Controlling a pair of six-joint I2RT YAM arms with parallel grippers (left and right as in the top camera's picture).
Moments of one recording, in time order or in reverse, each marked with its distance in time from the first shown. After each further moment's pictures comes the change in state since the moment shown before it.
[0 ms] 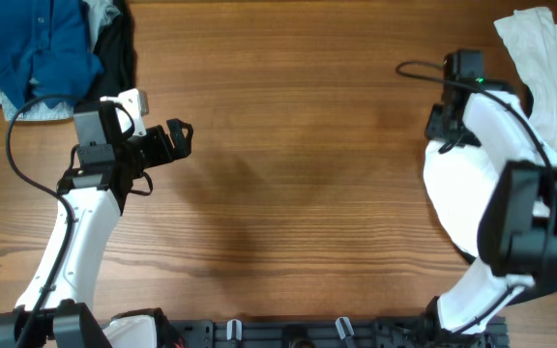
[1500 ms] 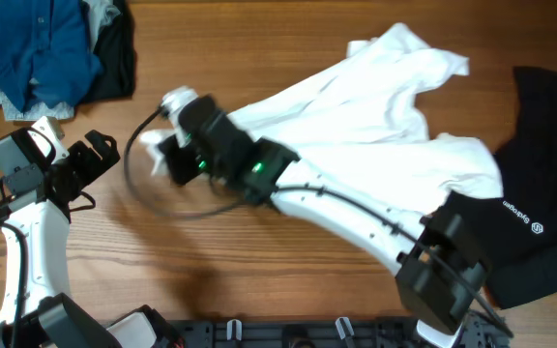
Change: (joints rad) left arm 0.402 0.000 0.000 -0.081 -0.008 0.000; right arm 1.041 0.014 0.179 0.607 -0.444 0.172
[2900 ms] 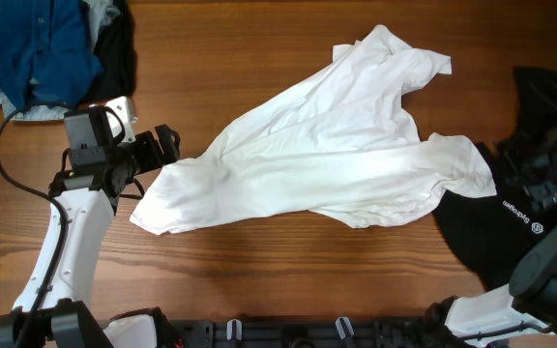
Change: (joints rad) left arm -0.352 0.000 0.000 0.009 -0.064 0.024; right arm -1.536 -0.188 -0.387 -0.563 0.188 0.167
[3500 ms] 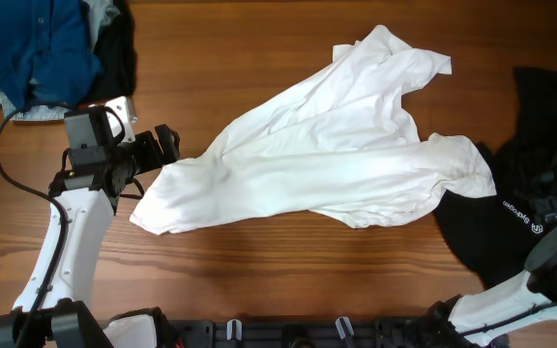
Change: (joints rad) left arm 0.000 0.000 0.000 0.000 -0.004 0.000; right arm -0.105 0.135 -0.064 0.235 0.013 0.051
